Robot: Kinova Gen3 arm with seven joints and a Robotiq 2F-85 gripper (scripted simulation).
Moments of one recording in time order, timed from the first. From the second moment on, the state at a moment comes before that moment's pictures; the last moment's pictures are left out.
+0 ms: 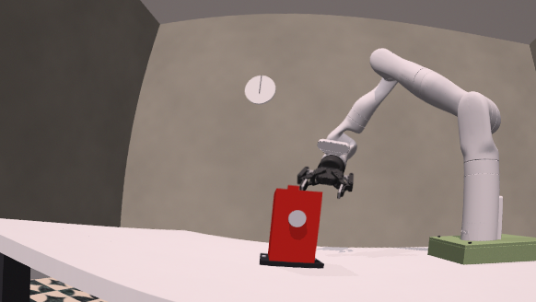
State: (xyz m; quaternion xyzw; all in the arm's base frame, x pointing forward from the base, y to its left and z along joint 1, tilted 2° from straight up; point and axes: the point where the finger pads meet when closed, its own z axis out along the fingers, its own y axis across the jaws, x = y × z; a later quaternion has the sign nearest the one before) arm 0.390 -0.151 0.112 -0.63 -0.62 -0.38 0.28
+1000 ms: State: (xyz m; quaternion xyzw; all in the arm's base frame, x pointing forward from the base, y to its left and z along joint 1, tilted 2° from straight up) arm 0.398 -0.098 0.119 -0.64 -0.70 -0.20 0.25
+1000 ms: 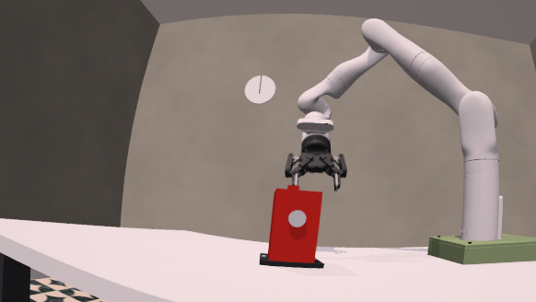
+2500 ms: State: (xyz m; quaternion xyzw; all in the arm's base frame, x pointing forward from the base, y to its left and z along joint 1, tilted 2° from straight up) arm 0.406 -0.078 0.132 -0.64 -0.74 -0.11 0.19
